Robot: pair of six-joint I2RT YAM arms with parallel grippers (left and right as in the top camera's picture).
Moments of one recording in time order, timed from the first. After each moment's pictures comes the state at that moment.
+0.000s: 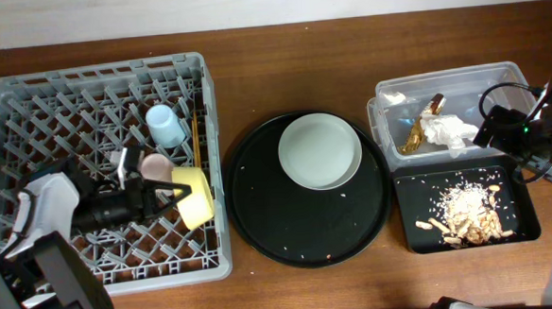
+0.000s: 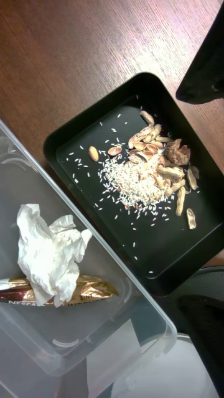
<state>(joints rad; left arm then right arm) 0.41 1.74 1.09 -1.54 1.30 0.86 -0.40 1.43 1.48 -1.28 0.04 0.24</state>
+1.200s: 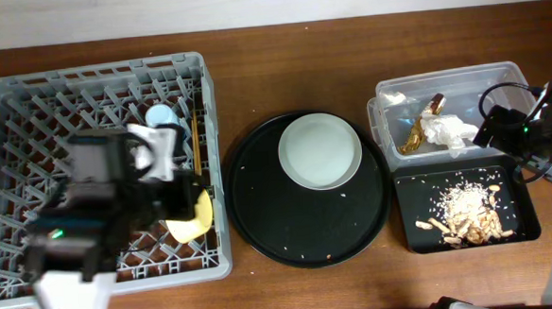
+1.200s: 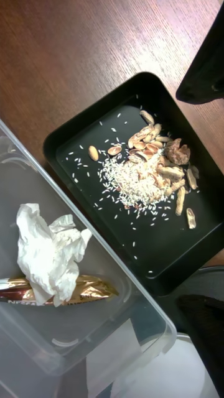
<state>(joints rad) -0.16 1.13 1.28 -1.14 0.42 -0.16 -0.40 1.43 1.48 -1.28 0.04 0.24</state>
